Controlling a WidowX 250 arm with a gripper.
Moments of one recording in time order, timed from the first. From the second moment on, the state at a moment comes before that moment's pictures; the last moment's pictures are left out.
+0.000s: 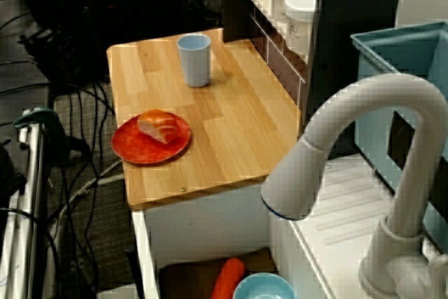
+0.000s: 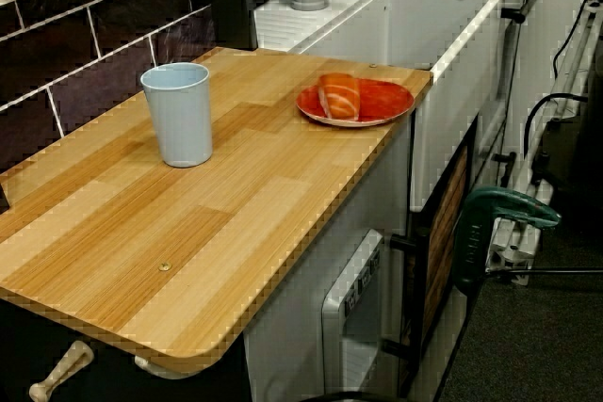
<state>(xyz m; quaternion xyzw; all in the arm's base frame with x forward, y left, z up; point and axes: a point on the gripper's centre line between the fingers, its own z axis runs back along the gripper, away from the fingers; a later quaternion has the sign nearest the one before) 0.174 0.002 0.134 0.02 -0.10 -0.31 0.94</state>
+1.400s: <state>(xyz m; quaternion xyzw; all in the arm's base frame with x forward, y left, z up) 0.205 0.018 0.127 0.04 -0.14 -0.33 0.93</state>
